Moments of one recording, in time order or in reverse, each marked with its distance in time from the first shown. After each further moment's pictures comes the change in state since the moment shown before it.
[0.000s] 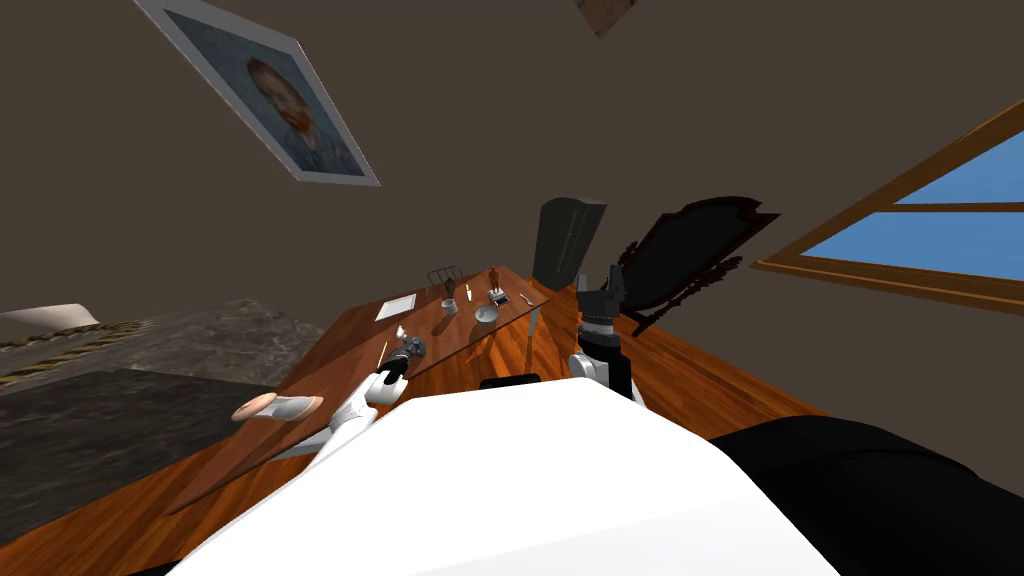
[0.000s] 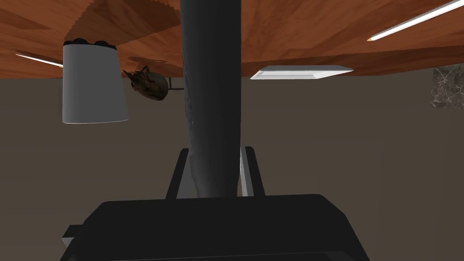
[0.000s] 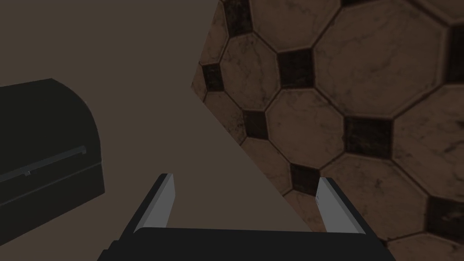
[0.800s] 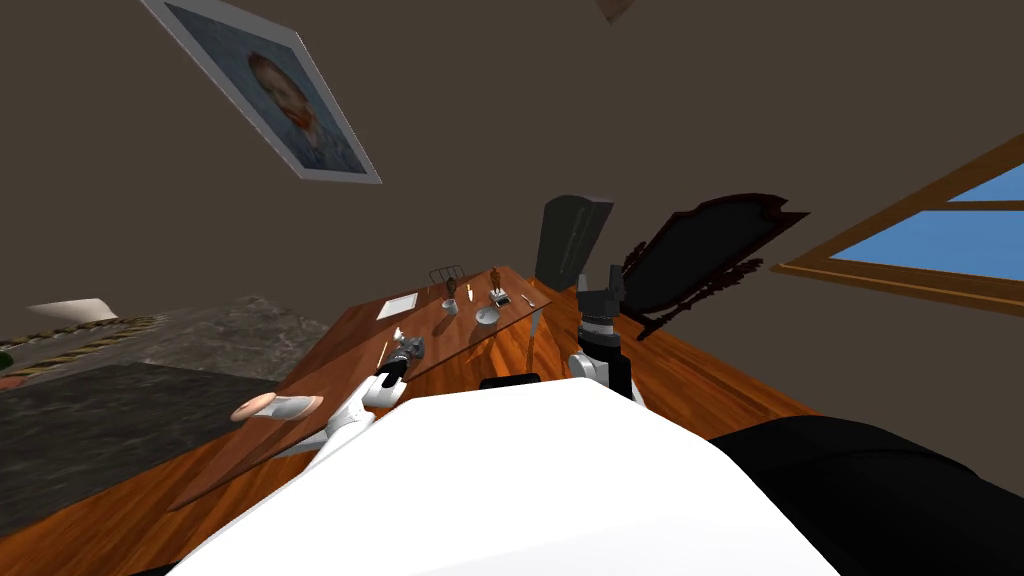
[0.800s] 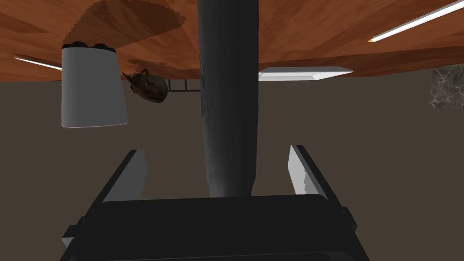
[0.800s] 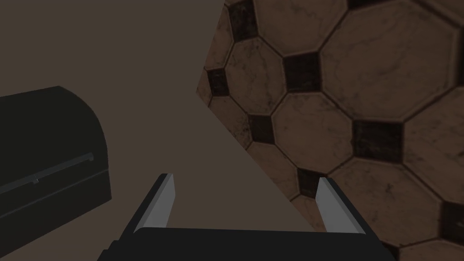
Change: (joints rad) left arm 0.028 0.006 -0.009 -0.028 0.002 -0.011 0.003; right arm 0.000 0.000 0.000 0.000 0.000 0.000 0.000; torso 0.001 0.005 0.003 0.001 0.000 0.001
